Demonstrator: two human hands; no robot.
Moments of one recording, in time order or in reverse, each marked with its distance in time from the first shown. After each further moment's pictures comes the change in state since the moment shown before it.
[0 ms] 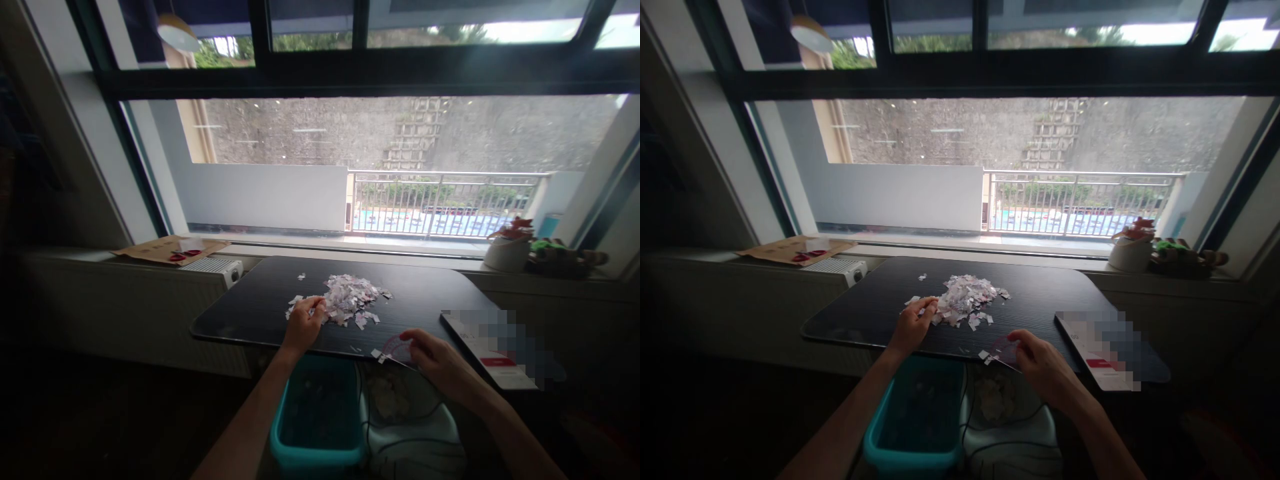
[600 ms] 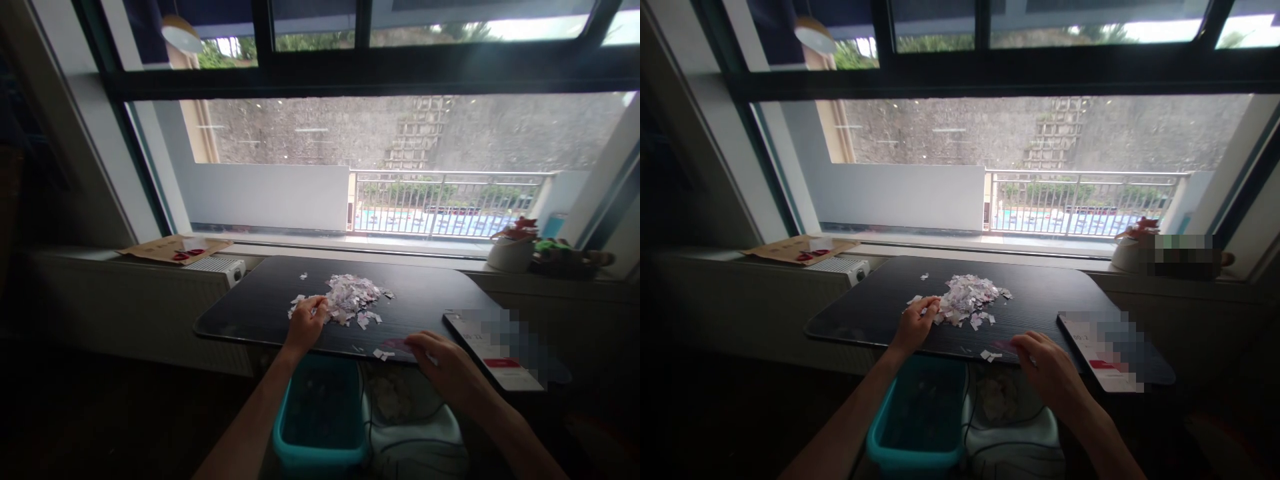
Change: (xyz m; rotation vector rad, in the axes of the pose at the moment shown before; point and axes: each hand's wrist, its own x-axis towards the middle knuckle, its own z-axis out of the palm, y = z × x) left_hand -0.001 0.002 -0.001 -0.003 0.002 -0.003; right_hand -0.007 -0.006 -0.002 -0.157 0.120 -0.234
